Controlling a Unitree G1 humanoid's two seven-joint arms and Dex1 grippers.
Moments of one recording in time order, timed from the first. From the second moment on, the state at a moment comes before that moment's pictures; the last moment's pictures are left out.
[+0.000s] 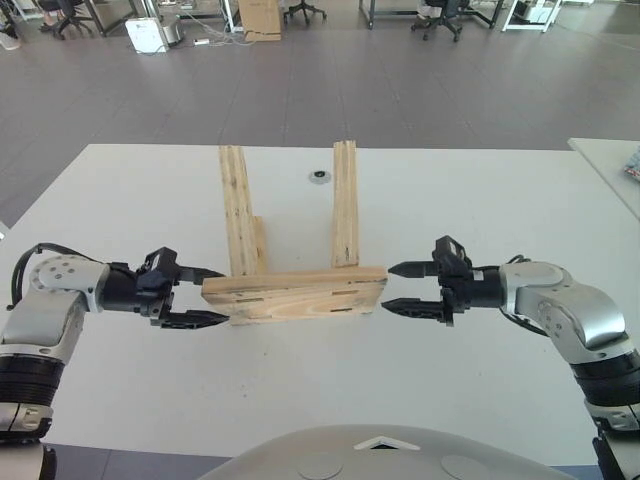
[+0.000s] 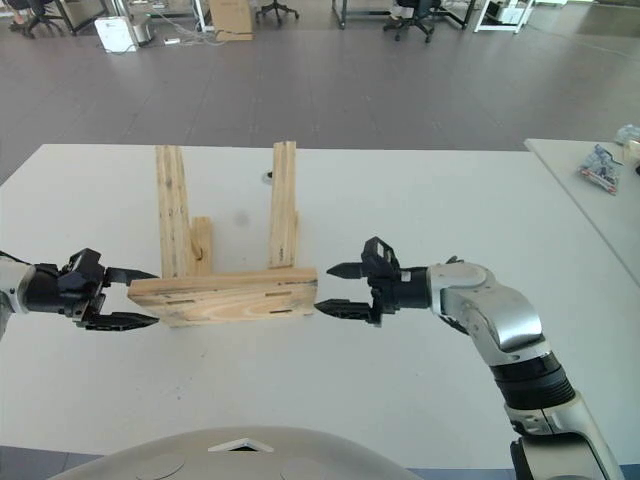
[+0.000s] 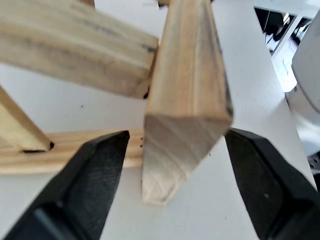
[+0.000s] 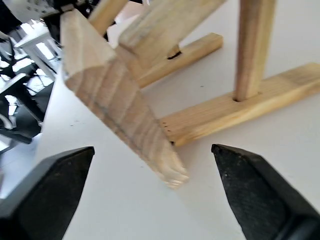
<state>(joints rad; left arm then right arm) -0.08 0.93 0.02 0.13 -0.53 0.14 -1.56 -0.18 -0.70 0.15 -0.25 0.59 0.73 1.09</state>
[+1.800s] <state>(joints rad) -1.05 0.45 0.55 0.50 -1.34 1.35 -0.33 -0.82 -0.65 -0.24 0.13 1.98 1.03 -0.08</state>
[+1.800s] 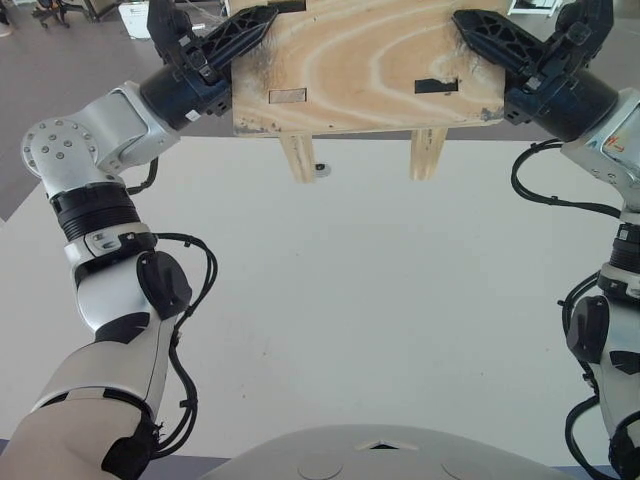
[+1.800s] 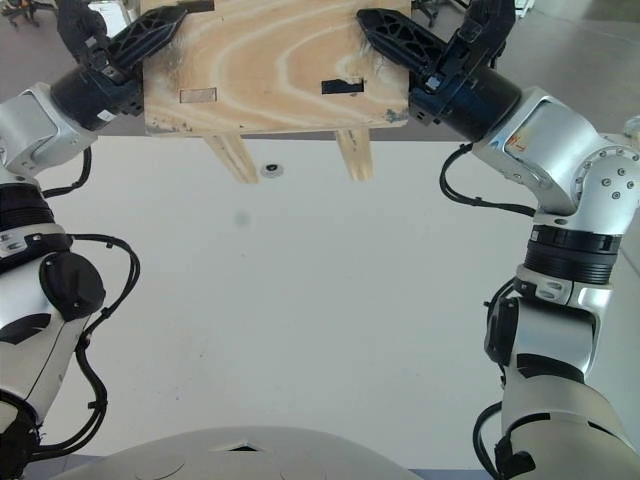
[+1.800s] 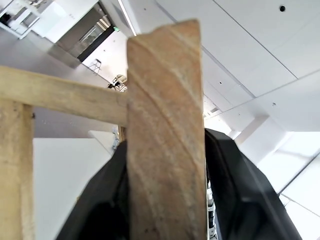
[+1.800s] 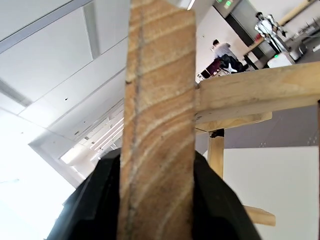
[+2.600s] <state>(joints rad) -1.18 0.40 0.48 0.93 -1.09 1.21 0.21 -0.79 -0.45 -0.23 0.49 1.76 0.91 -0.46</state>
